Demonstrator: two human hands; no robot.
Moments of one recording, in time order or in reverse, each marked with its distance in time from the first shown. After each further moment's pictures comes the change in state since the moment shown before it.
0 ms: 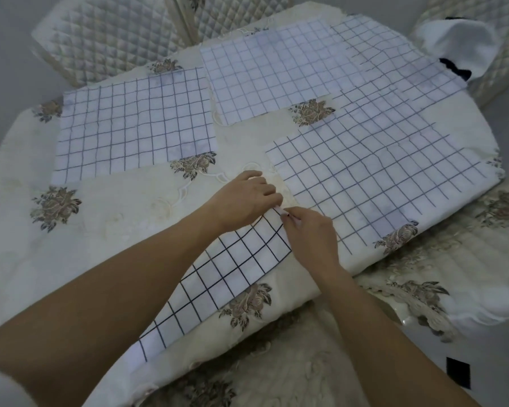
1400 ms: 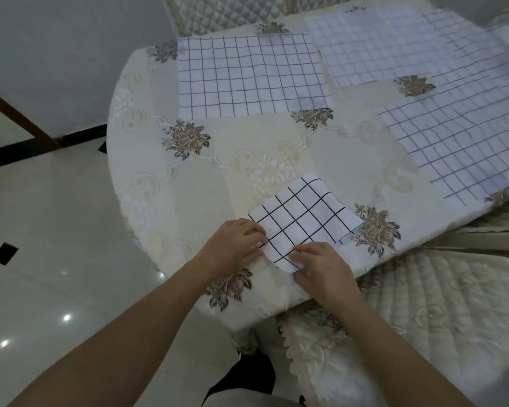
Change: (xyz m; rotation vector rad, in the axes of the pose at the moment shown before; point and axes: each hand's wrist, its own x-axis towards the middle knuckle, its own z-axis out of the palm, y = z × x) left_hand -0.409 0.024 0.031 -0.439 0.099 -0.331; right_hand -0.220 -0.132 0.193 -0.322 -0.250 -0.388
